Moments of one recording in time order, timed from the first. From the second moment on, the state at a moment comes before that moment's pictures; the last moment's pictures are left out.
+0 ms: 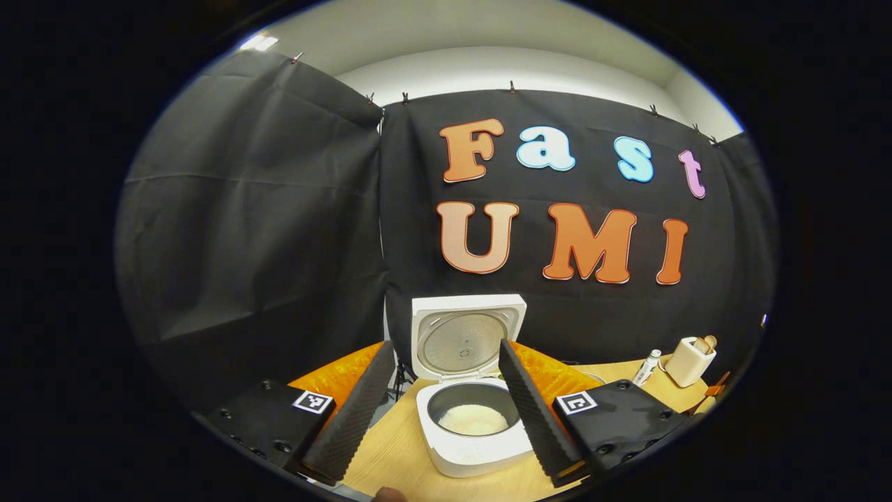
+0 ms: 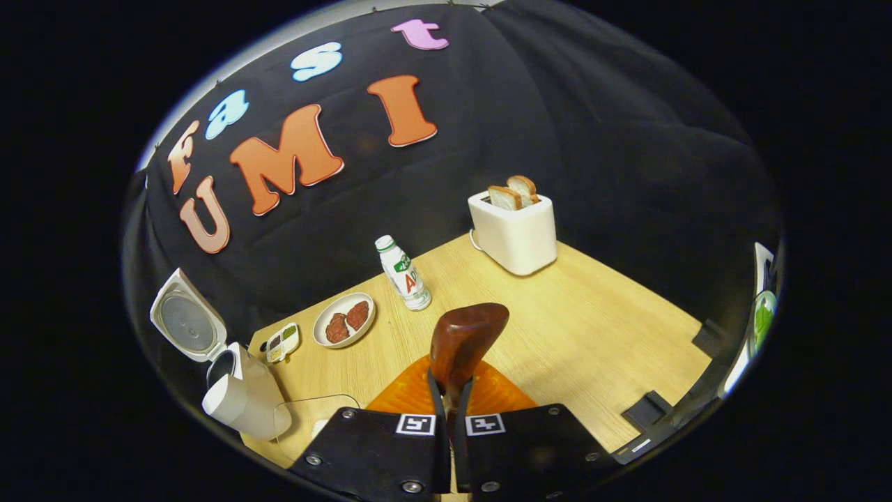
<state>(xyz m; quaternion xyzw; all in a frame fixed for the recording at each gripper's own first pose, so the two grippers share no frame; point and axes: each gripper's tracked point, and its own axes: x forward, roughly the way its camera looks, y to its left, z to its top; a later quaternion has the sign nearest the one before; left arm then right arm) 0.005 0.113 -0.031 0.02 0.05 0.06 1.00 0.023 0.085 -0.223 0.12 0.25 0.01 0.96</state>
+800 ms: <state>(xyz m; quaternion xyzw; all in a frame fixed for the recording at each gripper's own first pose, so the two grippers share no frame) 0.027 0.160 -0.037 0.02 0.06 0.03 1.00 -0.010 0.231 -0.174 0.02 0.18 0.11 0.98</state>
